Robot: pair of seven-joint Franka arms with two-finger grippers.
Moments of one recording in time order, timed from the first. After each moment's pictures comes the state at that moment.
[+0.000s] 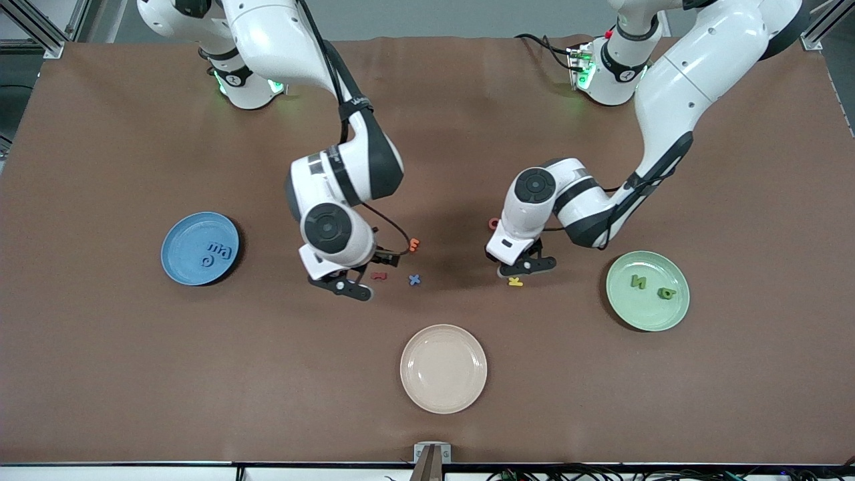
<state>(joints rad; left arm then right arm) 0.13 0.73 -0.73 -1.89 0.82 2.40 -1.22 0.90 0.79 -0.46 -1.27 0.42 1.82 0.74</state>
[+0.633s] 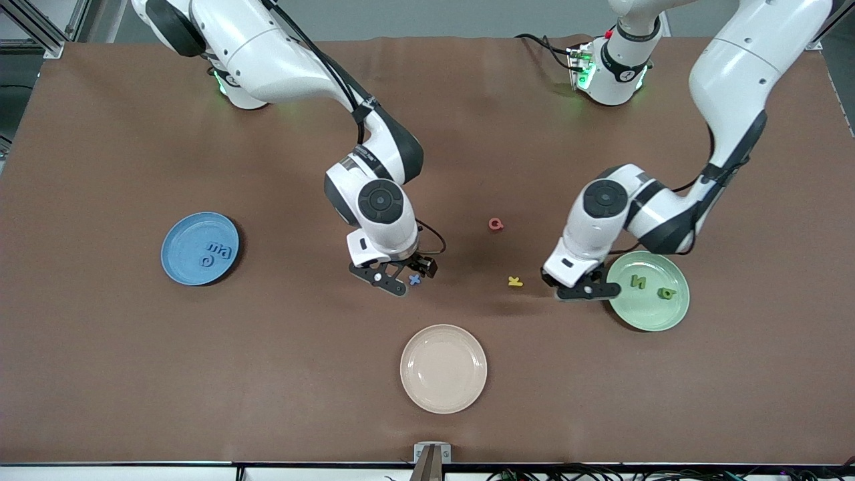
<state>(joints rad) 0.33 0.63 -0.73 -1.89 0.82 2.39 -0.87 0.61 0.80 0.10 -1.31 -0.08 2.14 1.17</state>
